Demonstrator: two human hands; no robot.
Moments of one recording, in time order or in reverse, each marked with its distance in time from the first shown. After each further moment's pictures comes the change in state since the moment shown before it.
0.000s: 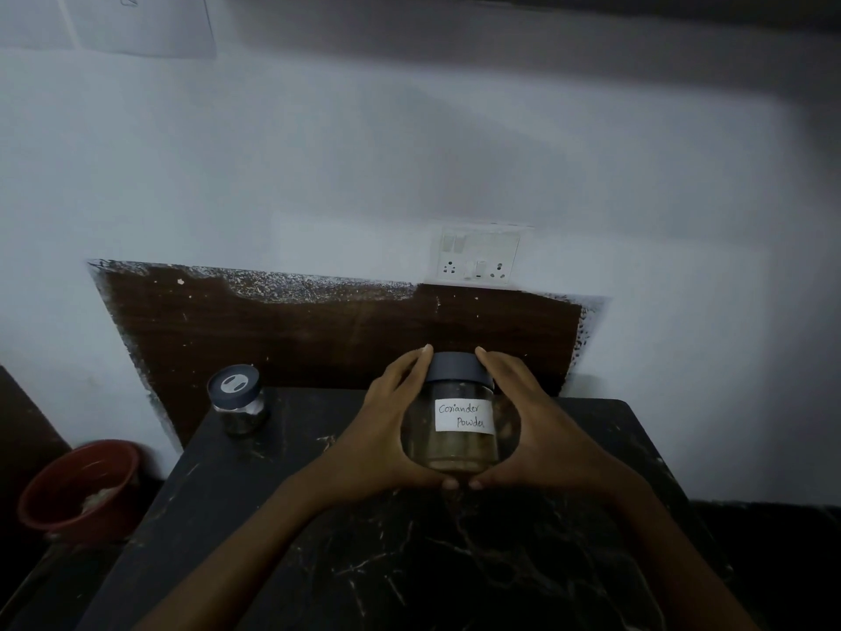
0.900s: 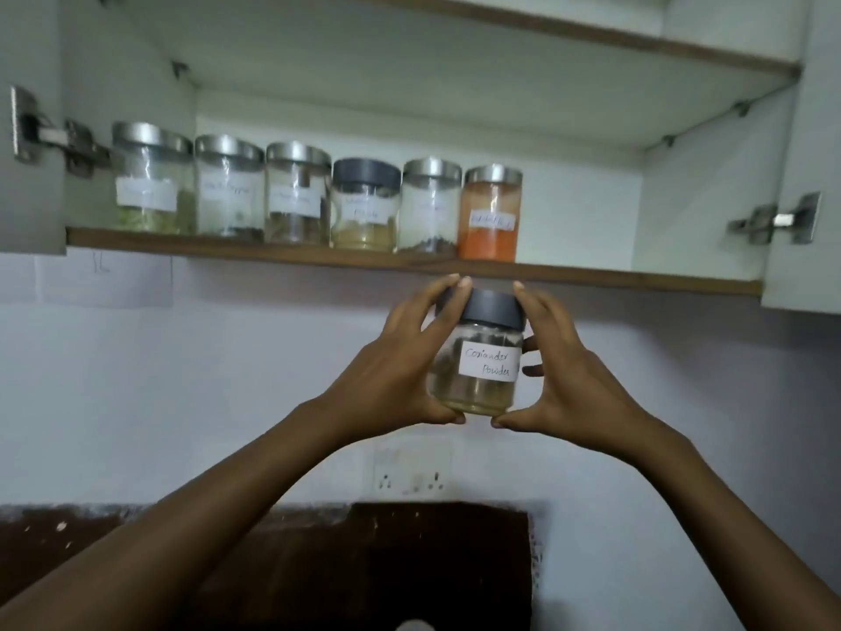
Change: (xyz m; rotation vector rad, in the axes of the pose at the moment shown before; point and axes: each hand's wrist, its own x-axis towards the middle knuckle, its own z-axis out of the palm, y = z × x) left_hand 0.191 0.168 -0.121 0.626 0.352 0.656; right_hand 0.044 -0.076 -0.236 -0.574 0.653 -0.341
